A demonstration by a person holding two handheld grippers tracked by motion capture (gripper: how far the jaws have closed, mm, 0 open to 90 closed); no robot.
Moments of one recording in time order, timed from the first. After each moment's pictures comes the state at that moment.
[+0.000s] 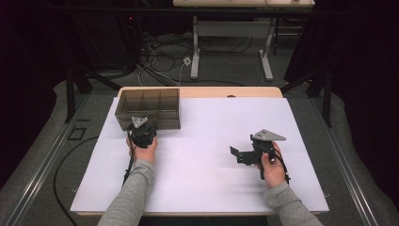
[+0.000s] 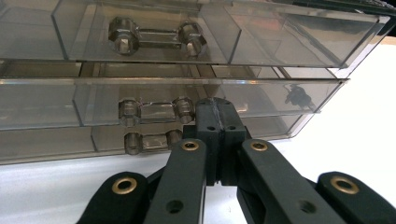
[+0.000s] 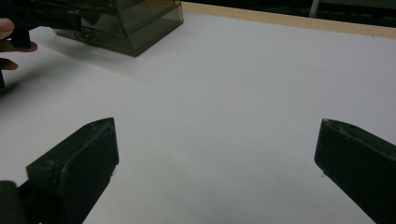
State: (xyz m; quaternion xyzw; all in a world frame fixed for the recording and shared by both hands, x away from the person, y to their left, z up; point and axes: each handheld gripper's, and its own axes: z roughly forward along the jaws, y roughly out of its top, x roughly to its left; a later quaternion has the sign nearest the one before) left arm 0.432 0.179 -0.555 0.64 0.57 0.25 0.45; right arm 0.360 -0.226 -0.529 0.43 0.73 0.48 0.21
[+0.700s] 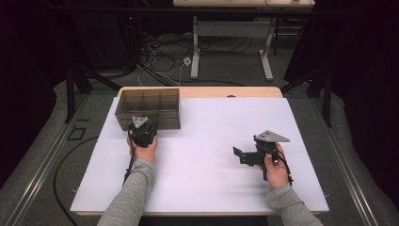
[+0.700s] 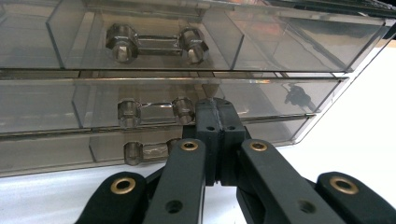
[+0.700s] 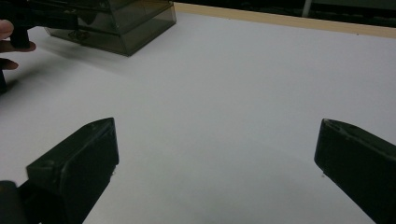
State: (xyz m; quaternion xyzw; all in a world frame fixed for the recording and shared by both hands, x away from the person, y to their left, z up) left arm 0.437 0.179 -0.559 0.64 0.57 0.26 0.45; right arm 0.356 -0.235 -0.529 0.44 0.73 0.48 0.21
